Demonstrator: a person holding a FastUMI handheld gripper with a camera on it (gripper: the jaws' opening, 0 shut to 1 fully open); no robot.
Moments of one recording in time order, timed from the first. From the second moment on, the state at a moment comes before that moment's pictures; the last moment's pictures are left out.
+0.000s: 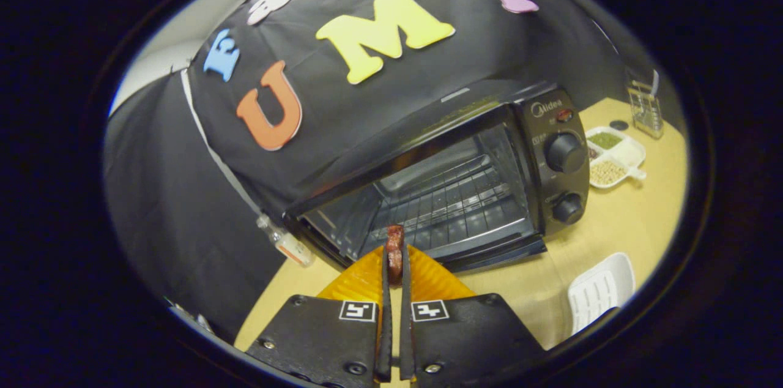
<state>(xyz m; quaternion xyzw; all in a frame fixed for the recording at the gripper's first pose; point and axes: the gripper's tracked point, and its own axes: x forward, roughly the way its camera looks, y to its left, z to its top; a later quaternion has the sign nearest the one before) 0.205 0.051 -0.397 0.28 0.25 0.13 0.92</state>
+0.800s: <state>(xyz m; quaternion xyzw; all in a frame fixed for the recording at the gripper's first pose) 0.296 0.028 -0.420 0.45 0.17 0.08 0.87</state>
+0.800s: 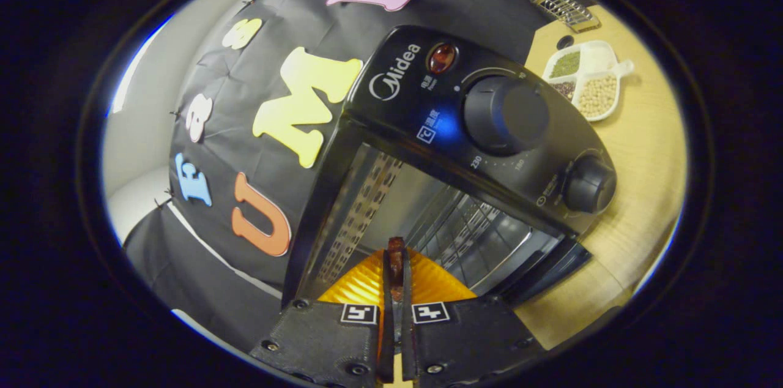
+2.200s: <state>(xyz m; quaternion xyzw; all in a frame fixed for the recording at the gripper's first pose) 0.049 0.019 -0.497 0.00 0.34 -0.03 0.94</state>
